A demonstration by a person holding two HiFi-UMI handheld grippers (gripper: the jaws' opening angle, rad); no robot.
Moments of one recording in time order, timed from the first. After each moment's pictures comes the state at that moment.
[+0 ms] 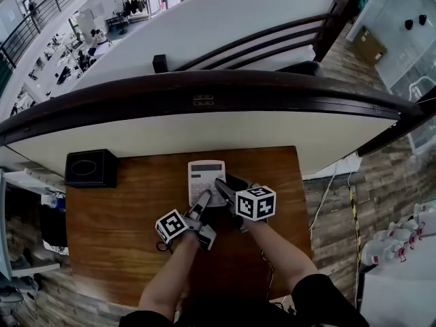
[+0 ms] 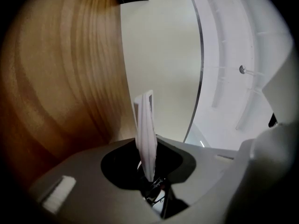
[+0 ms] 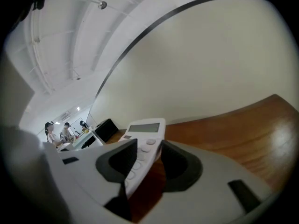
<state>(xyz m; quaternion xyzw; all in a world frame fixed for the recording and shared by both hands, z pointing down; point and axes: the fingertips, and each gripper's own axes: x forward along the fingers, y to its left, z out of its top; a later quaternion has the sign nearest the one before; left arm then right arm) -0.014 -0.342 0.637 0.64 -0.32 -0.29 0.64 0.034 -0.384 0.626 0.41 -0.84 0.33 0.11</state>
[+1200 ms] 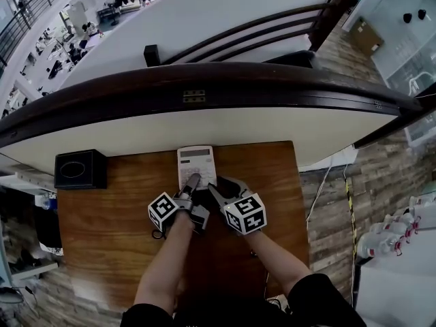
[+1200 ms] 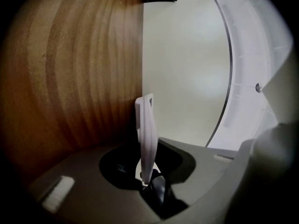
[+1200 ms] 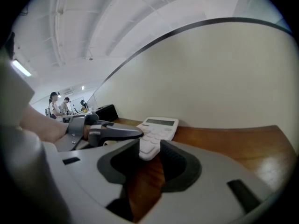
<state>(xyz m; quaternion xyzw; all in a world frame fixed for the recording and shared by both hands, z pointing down) -0.027 -0.396 0.671 0.55 -0.37 -0.31 0.68 0.025 -0.370 0.632 0.40 -0.87 0.21 0.19</state>
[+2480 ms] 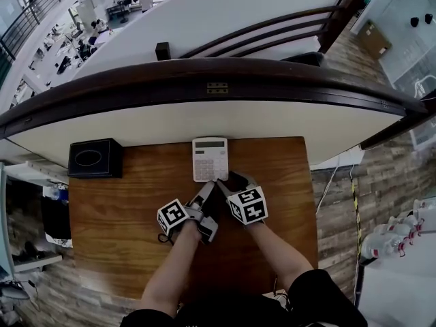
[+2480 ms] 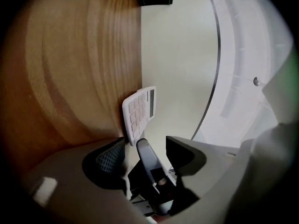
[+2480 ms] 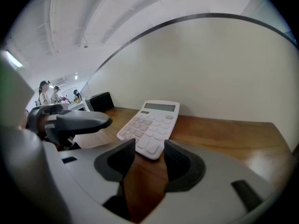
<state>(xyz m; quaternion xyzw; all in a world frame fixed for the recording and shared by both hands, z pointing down) -0.036 -0.333 0.659 0.58 -0.32 -0.27 0.70 0.008 -0.362 0.660 0.42 -0.84 0.22 0.25</state>
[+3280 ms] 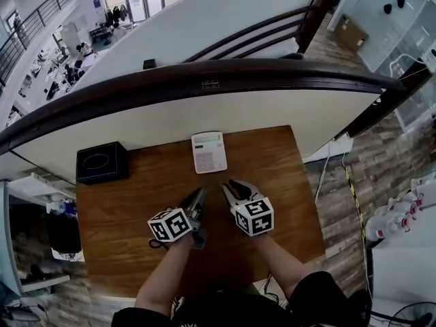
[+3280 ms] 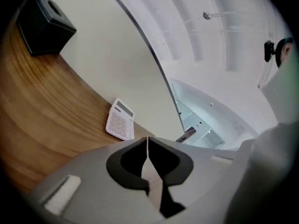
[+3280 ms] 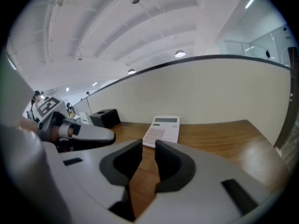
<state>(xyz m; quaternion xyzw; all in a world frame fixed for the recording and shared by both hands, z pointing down) -0.079 -0.277 0.598 0.80 -0.36 -0.06 0.47 0.001 -0.282 0.591 0.49 -0.83 0.20 0.17</state>
